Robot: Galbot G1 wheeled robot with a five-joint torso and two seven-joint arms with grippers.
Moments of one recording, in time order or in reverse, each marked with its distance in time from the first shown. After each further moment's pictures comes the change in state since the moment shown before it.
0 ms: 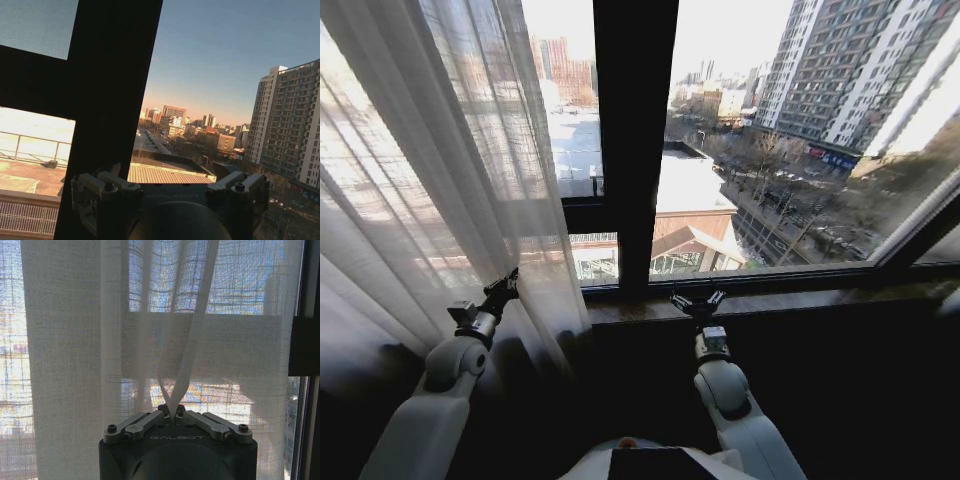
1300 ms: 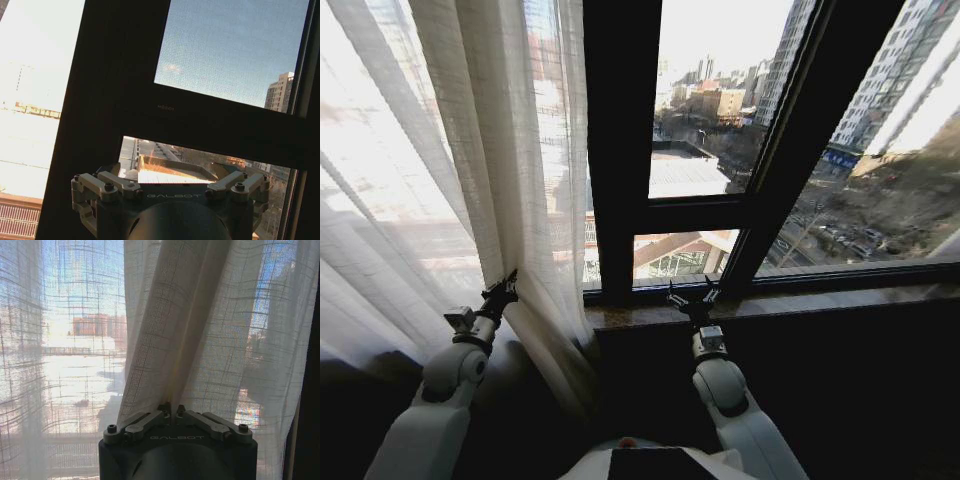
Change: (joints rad) left arm 0.053 -0.049 -0.035 -0.063 0.016 0.009 -0.008; right arm 0.013 -0.022 -0.026 -0.012 0.005 0.031 -0.008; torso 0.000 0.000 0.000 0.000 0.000
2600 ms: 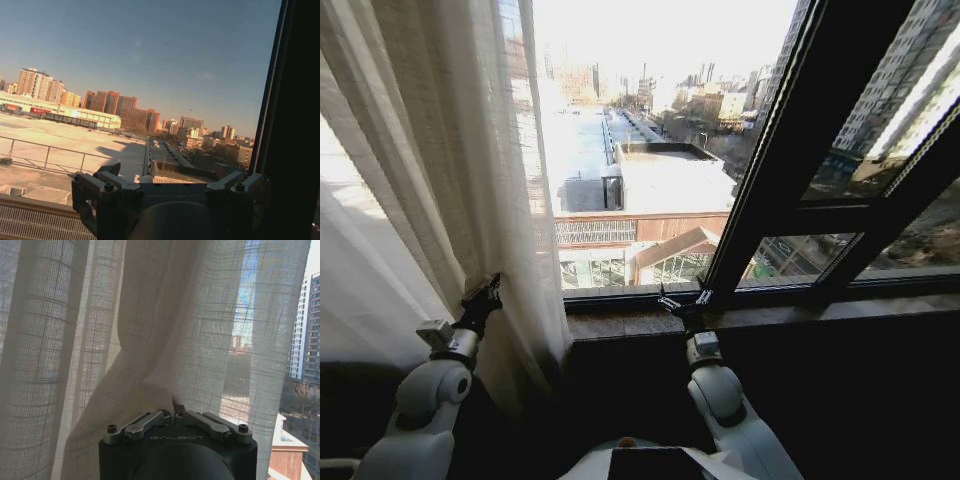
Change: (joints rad) left arm 0.106 -0.054 -0.119 -0.099 -0.009 -0.002 0.003; right arm -0.024 -0.005 -0.041 0.039 -0.021 0.007 -0.009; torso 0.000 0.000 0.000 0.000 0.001
